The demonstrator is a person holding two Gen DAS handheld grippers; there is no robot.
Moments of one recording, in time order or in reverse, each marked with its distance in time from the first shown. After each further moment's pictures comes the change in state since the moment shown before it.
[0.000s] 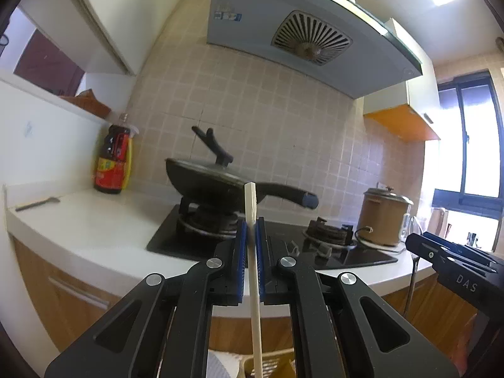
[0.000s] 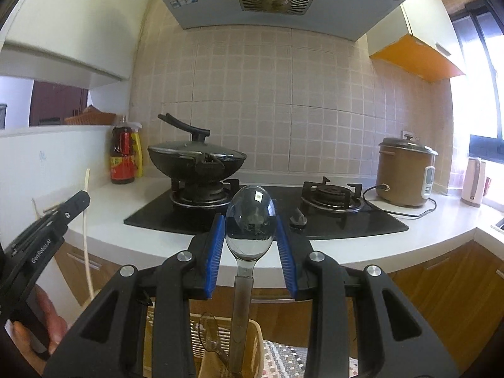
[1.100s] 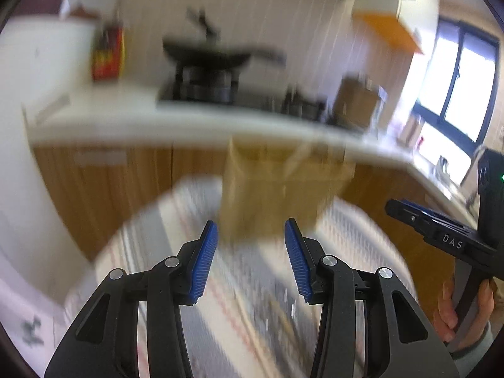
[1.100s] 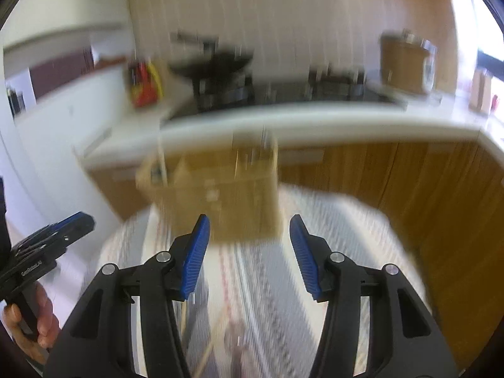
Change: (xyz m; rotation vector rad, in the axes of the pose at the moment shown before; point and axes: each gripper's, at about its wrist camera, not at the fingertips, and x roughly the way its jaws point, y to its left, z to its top) left arm -0.124 0.012 -0.044 -0.010 0.683 -0.087; right arm -0.108 -0.008 -0.078 0.155 0.522 0.129
